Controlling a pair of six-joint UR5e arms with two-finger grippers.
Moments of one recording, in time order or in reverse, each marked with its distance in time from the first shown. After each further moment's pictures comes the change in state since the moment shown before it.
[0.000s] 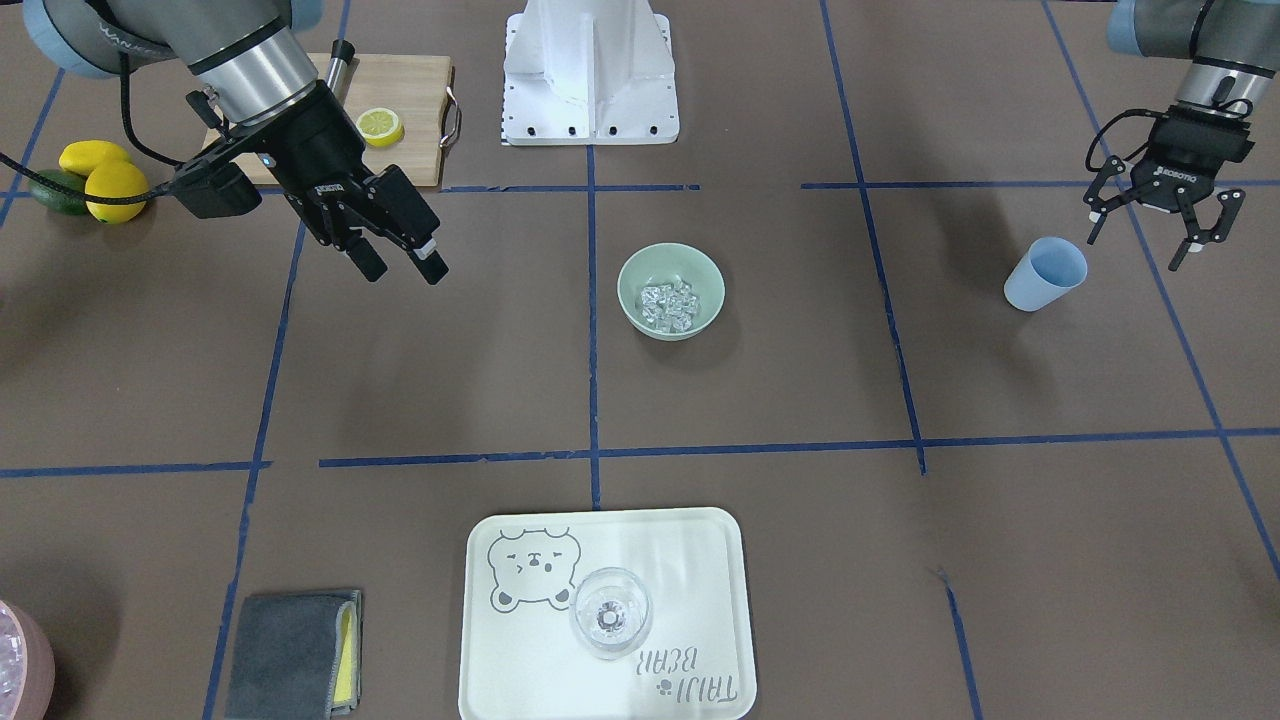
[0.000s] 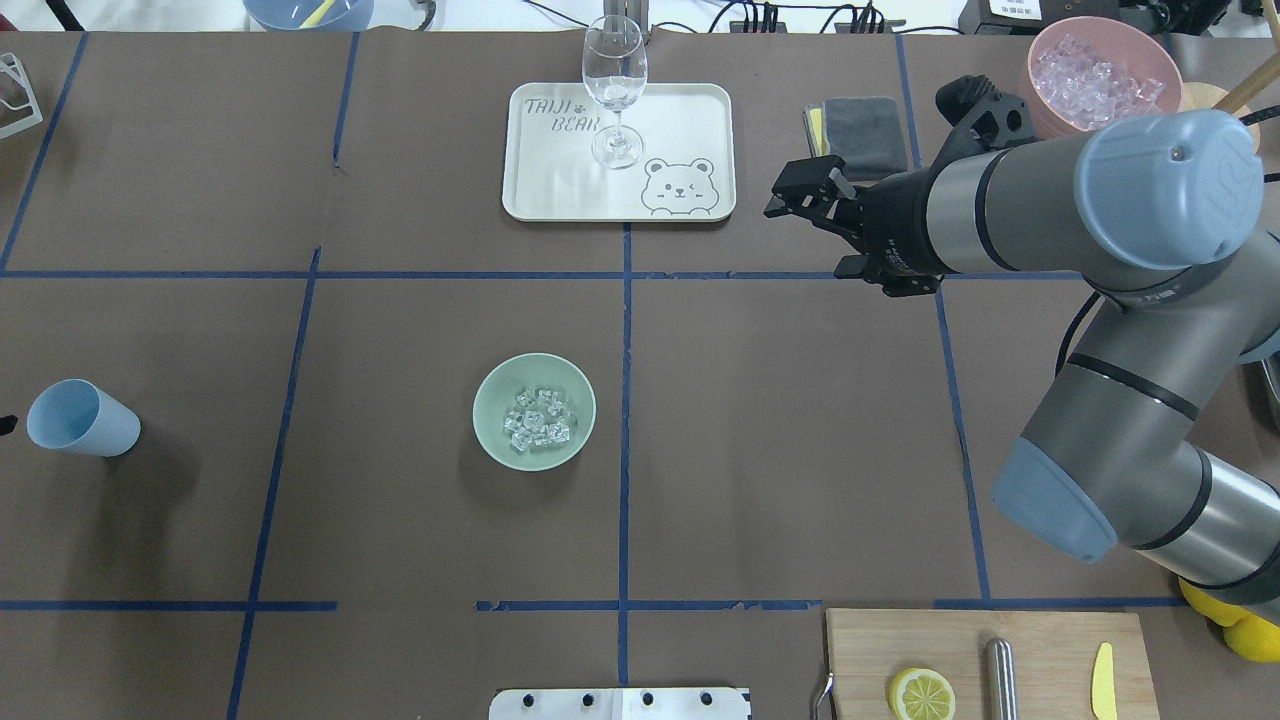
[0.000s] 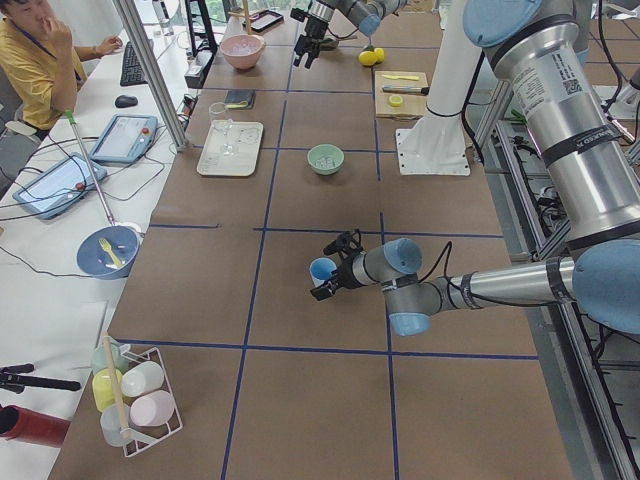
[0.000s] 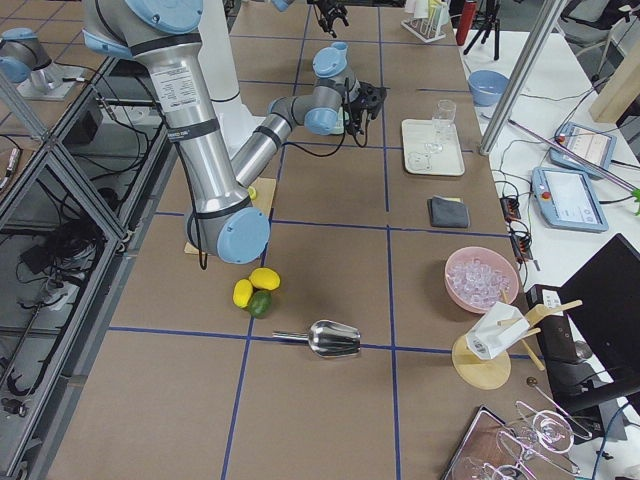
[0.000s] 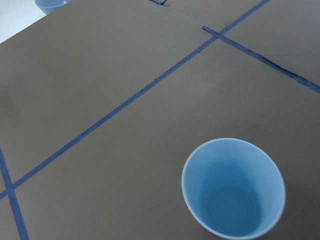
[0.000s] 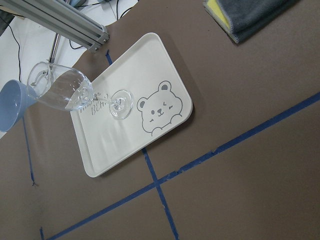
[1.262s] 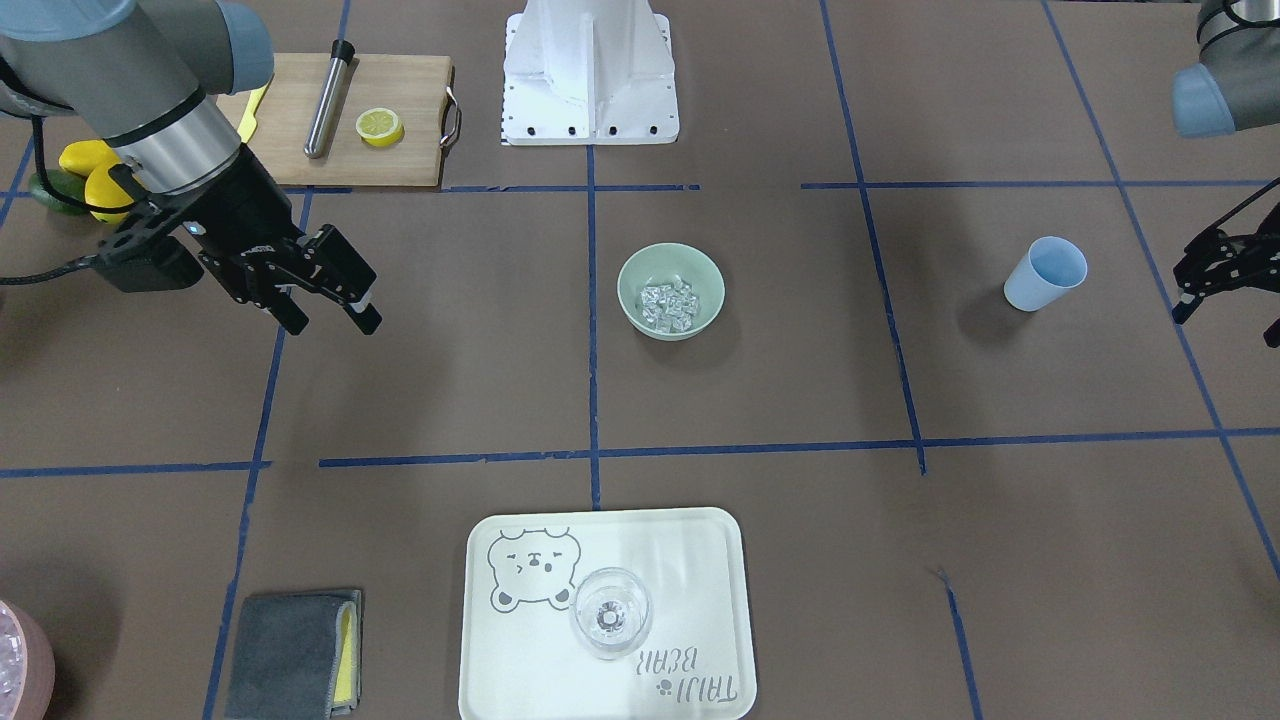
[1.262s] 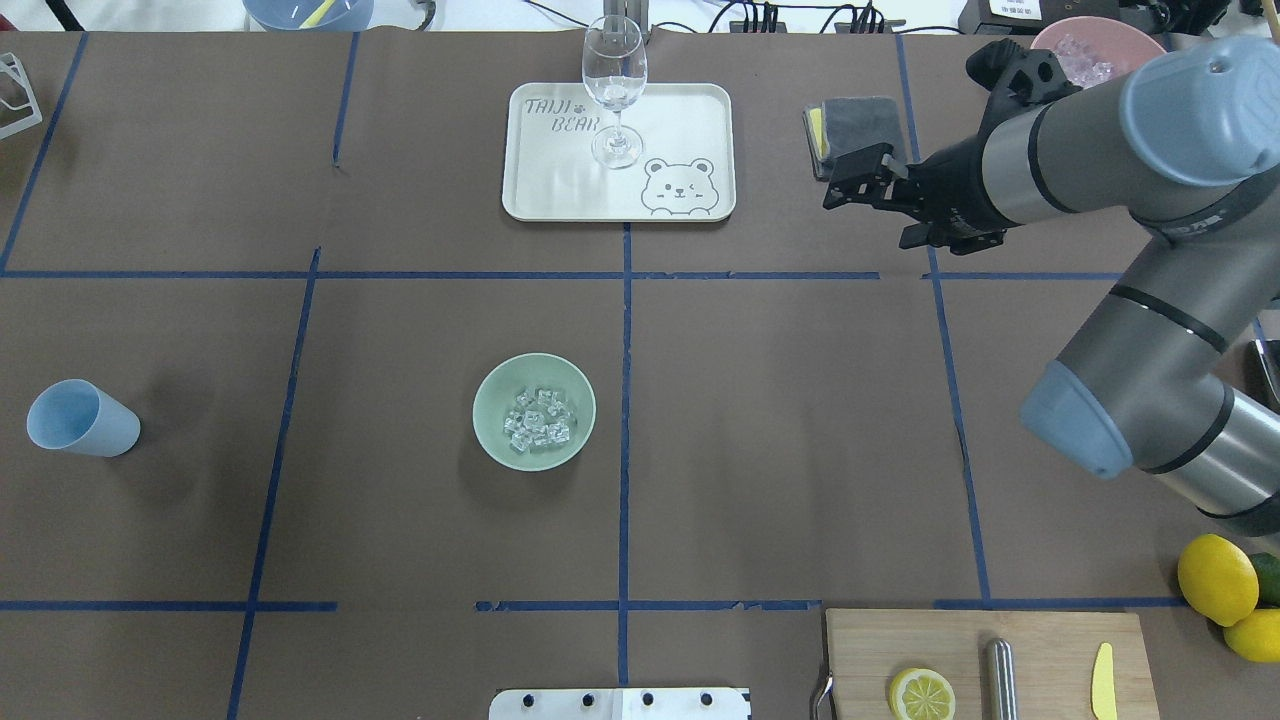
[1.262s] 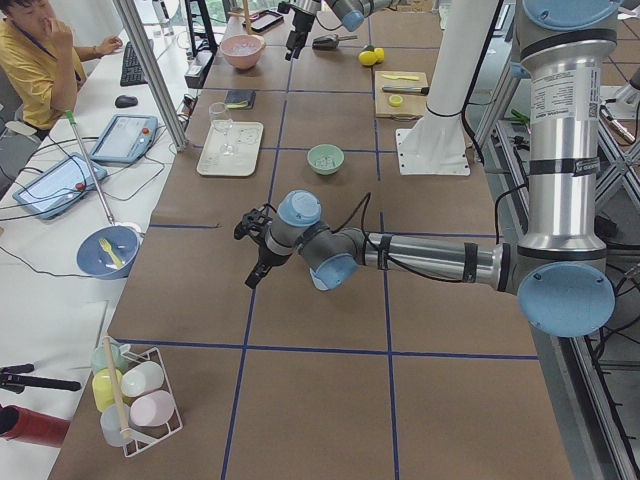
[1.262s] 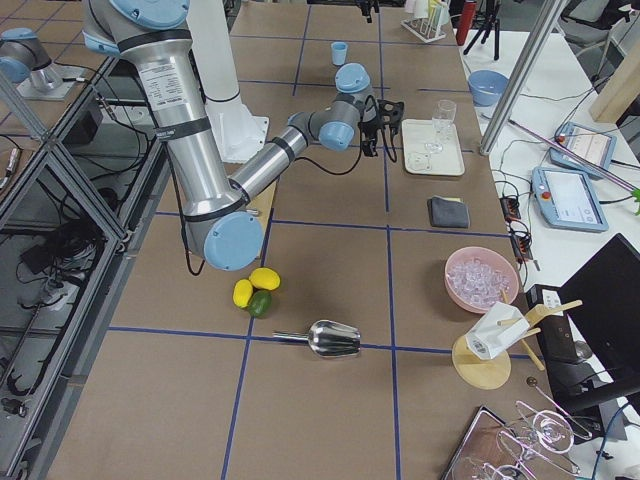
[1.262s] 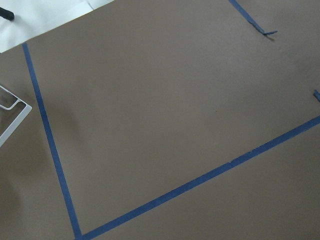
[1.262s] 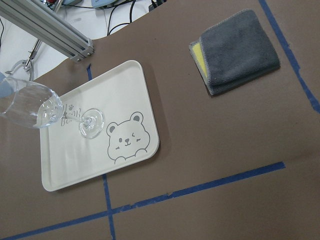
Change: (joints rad) left arm -0.387 -0.341 -0.007 0.816 -0.485 0.038; right arm 0.093 -0.012 -0.107 -0.002 0.153 -0.288
